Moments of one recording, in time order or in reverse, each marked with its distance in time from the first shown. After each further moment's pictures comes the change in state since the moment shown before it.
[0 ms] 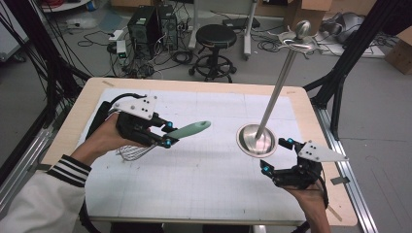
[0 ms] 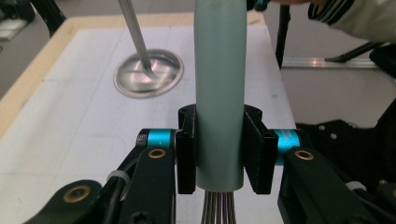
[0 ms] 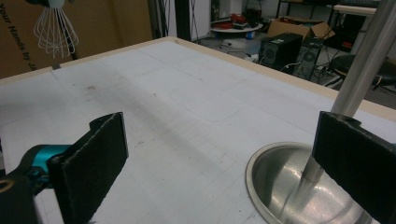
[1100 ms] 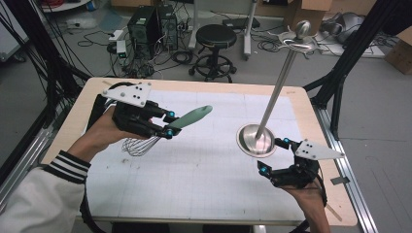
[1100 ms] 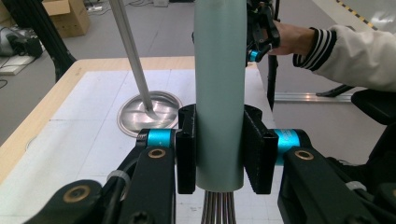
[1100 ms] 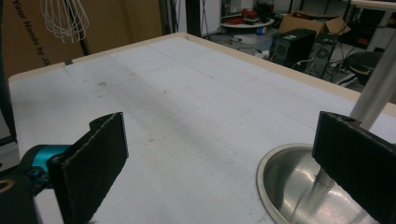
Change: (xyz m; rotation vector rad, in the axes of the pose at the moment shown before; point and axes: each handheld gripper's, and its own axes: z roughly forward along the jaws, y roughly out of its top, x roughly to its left) left arm 0.002 0.017 -0.010 -0.125 -0.019 -0.010; right arm 0.002 0.005 0.005 0.021 0.049 -0.007
